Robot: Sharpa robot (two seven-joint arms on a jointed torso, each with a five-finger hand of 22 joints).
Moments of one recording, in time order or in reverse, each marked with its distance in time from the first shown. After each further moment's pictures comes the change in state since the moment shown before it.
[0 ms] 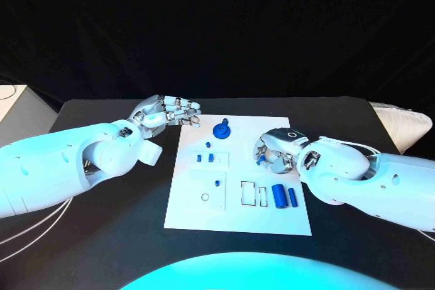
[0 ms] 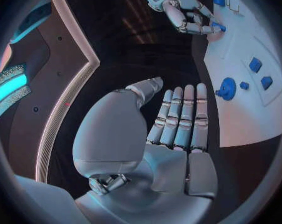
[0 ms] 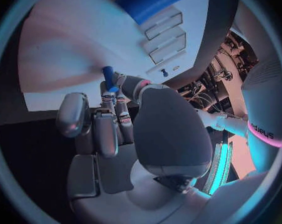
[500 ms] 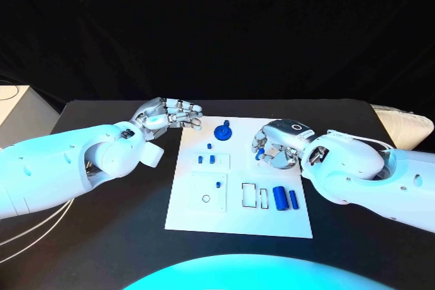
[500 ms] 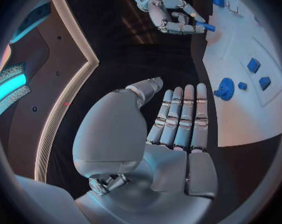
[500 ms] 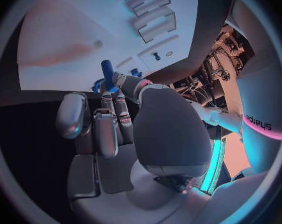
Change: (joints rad) left arm -0.001 0.001 0.000 0.000 0.000 0.000 -0.012; left_hand -0.001 0.001 -0.003 0.003 0.000 0.000 0.000 0.000 0.000 0.000 0.000 0.000 0.000 0.000 0.000 0.000 0.001 0.000 0.000 0.000 -0.004 -0.002; right arm 0.057 -0.043 0.015 0.108 -0.014 -0.021 -0.013; right_hand 0.000 0.000 0.000 0.000 -0.003 0.000 0.000 0.000 0.000 0.002 0.002 0.000 0.000 0.000 0.000 0.004 0.005 -0.011 0.003 -0.003 0.016 0.012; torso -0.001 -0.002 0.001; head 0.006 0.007
